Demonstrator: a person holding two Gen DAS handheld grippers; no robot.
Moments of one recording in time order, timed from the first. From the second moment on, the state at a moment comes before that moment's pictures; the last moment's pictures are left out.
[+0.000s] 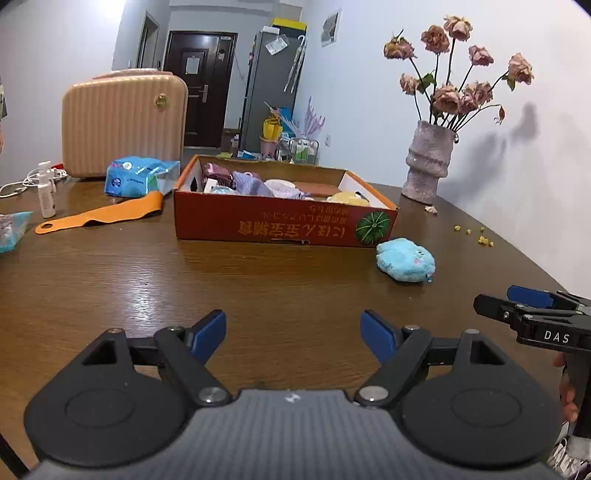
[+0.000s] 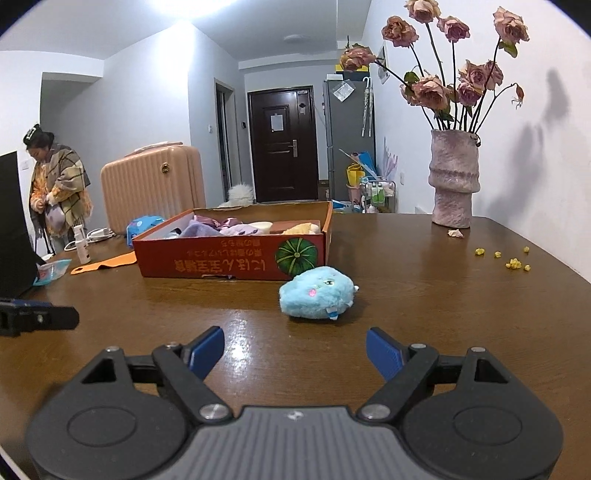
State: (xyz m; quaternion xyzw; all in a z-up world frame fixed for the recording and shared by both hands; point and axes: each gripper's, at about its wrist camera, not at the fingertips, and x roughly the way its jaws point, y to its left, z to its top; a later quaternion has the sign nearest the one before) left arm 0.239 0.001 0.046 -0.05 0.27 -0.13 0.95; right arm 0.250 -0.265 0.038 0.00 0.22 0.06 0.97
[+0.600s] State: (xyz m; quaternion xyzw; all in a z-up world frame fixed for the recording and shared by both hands) left arm 0.366 -0.079 0.036 -0.04 0.32 -0.20 0.93; right arm 0.389 -0.298 0.037 0.05 0.25 0.09 0.96
